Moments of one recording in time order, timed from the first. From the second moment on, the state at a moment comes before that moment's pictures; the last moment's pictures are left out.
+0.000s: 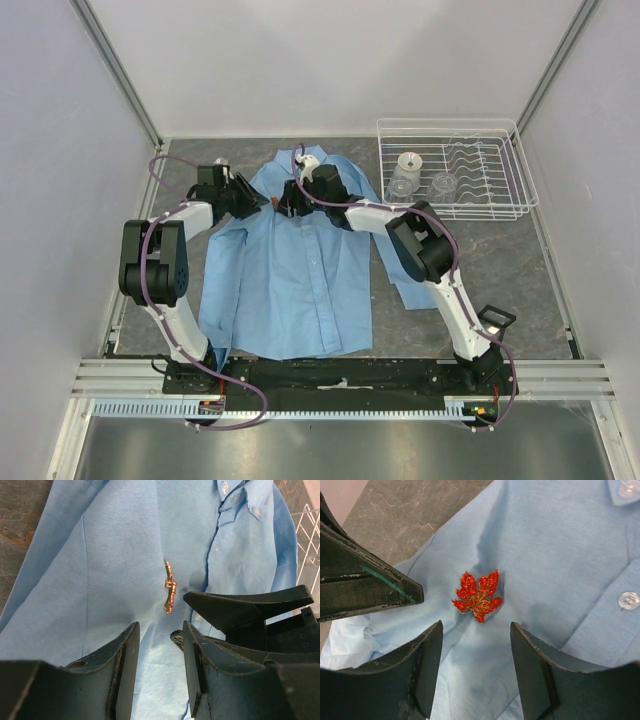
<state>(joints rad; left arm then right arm) -0.04 1.84 1.10 0.02 0.35 -0.71 0.65 2.42 1.73 0.30 -0.32 0.40</state>
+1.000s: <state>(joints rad) -0.07 2.00 1.28 -0.04 0.31 -0.69 0.60 2.42 1.70 0.41 -0.35 0.62</state>
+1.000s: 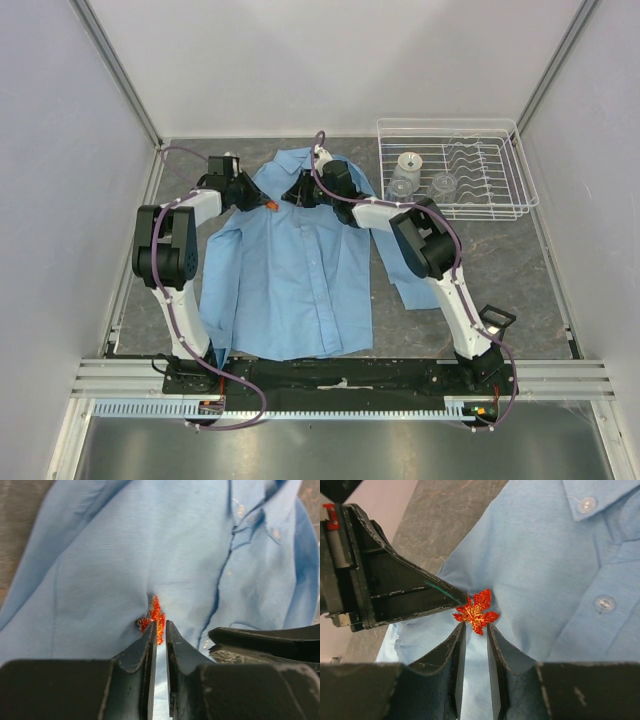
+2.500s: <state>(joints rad) -0.09 1.82 1.17 -0.18 0.18 -0.65 0.62 2.54 1.84 0.35 -0.43 0.76</state>
